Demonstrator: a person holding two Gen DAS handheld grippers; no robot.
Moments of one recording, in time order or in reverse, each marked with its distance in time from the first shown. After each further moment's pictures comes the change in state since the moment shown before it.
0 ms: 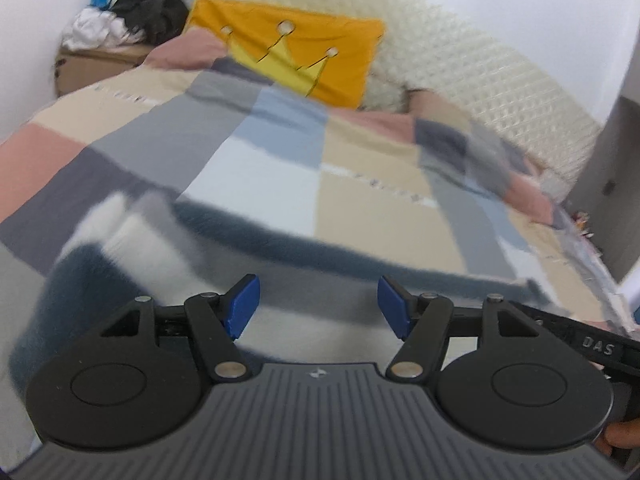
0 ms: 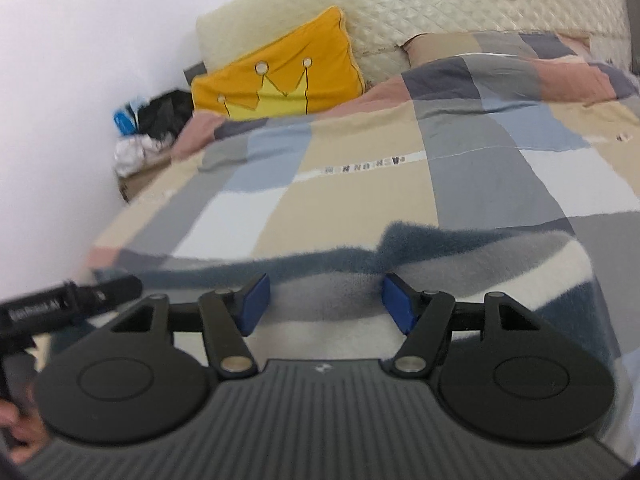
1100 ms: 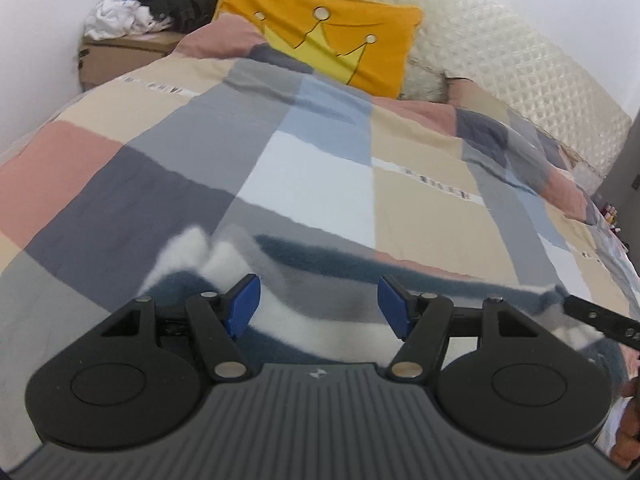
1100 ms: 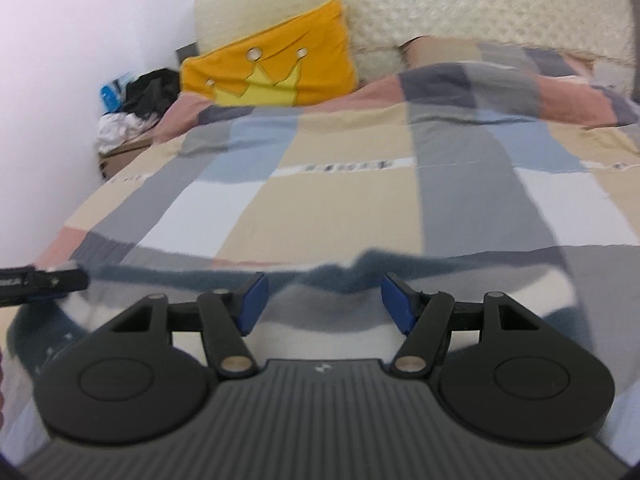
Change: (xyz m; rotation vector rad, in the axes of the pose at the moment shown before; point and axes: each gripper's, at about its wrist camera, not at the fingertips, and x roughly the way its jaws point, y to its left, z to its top) left arm 0.009 0.041 0.028 -0.009 0.059 0.079; right arm 0.009 -0.014 0.012 -0.046 -0.008 -0.074
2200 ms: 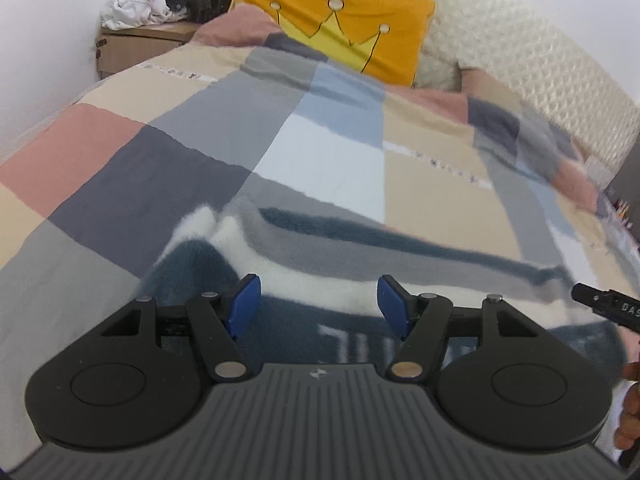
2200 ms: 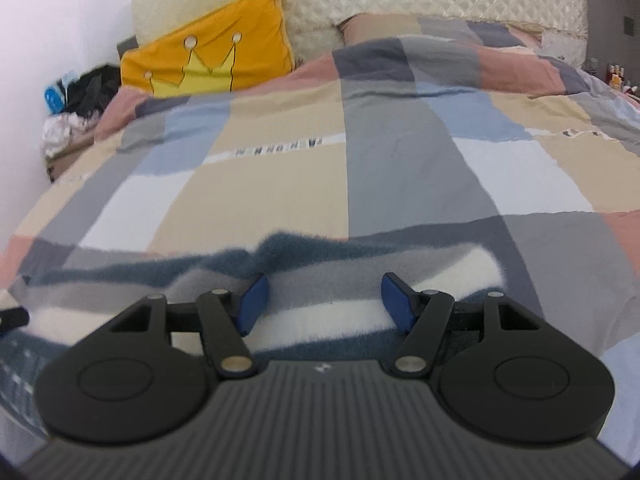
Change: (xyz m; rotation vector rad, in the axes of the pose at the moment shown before) left arm -0.029 -0.010 -0.019 -0.018 0.019 0.046; right arm 0.004 -0.026 -0.004 0.075 0.029 -0.128
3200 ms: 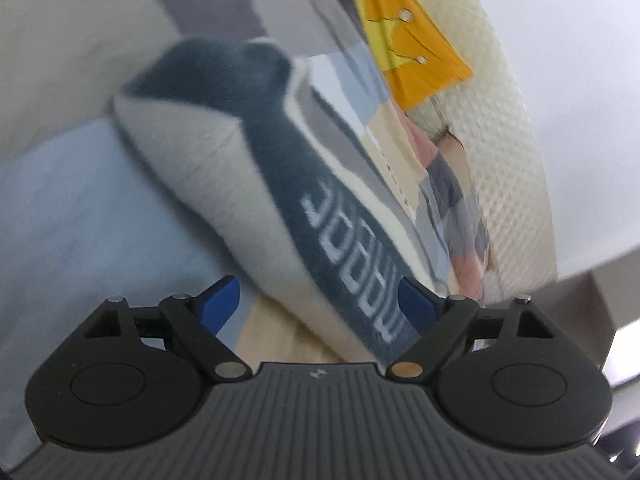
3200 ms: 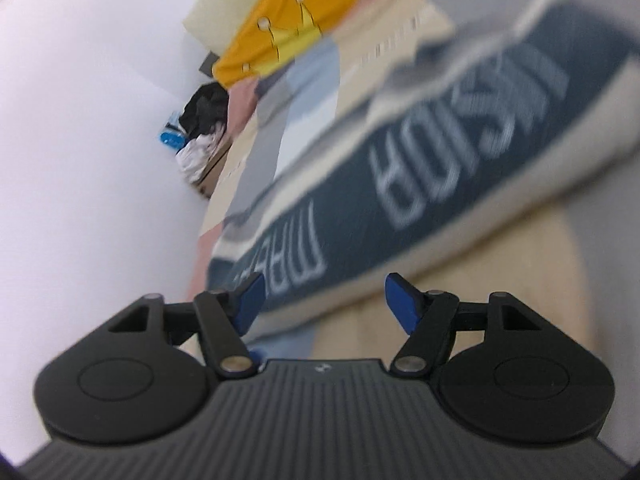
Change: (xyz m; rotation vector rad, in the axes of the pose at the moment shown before) left arm -0.041 0.038 -0.102 -0.666 0.066 -0.320; right arm -0.054 0.038 -0.093 0.488 0.262 0.546
